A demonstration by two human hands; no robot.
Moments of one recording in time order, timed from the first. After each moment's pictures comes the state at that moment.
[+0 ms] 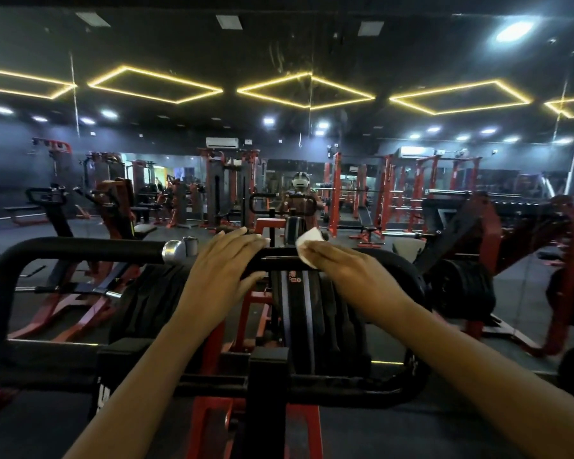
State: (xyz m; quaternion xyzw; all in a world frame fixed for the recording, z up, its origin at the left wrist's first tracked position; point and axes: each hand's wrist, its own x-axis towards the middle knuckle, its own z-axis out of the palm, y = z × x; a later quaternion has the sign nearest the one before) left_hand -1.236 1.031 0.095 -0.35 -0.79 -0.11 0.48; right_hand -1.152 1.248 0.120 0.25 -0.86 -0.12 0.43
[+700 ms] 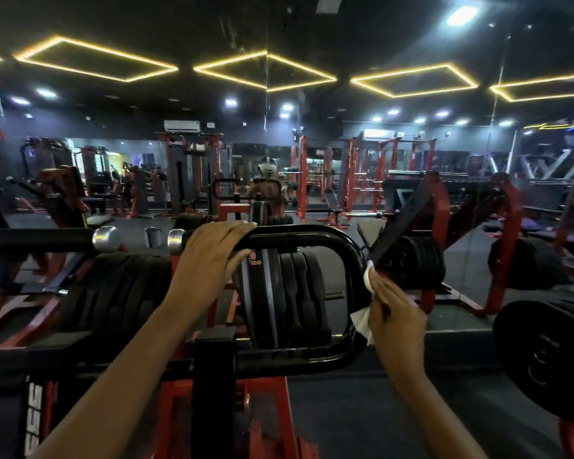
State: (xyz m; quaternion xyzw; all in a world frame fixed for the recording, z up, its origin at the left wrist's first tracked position) left_hand -1.225 1.091 0.089 -0.39 -0.77 -0.17 0.47; right_hand -1.094 1.321 0.020 -0.08 -0.78 0.31 0.54
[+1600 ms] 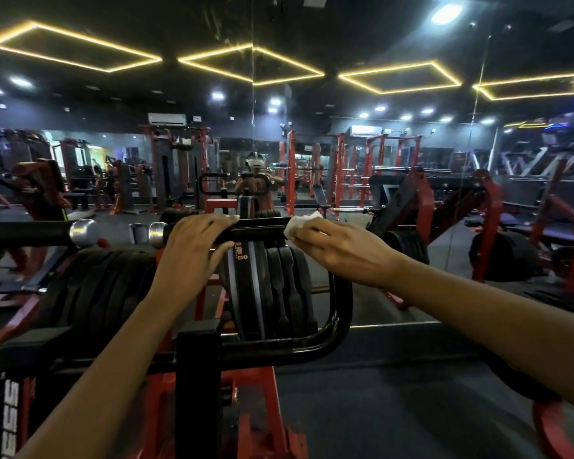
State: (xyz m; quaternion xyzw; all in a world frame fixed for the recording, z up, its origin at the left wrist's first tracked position) left_hand -1.225 1.093 0.088 -0.39 -0.77 -0.21 0.46; right_hand -1.113 1.333 0.125 0.30 -0.77 -0.36 0.43
